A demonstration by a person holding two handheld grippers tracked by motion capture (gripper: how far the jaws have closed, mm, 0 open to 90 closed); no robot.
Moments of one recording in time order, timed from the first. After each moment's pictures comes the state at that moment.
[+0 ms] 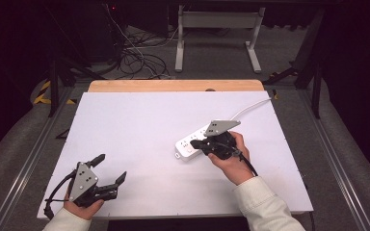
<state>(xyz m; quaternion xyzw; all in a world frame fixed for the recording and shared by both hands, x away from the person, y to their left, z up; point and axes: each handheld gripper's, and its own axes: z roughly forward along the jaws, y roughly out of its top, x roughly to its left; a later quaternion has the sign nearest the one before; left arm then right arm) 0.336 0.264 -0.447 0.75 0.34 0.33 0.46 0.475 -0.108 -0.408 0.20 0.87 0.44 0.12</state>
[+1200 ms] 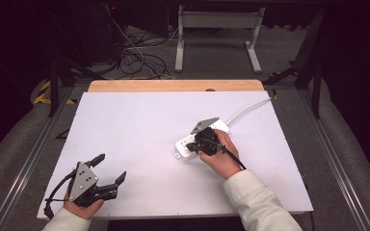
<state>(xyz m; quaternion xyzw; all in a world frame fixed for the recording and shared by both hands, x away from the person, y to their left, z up) 0.337 0.265 -0.447 0.75 0.34 0.34 0.46 0.511 -0.081 -0.449 0.24 0.90 0.35 0.08</state>
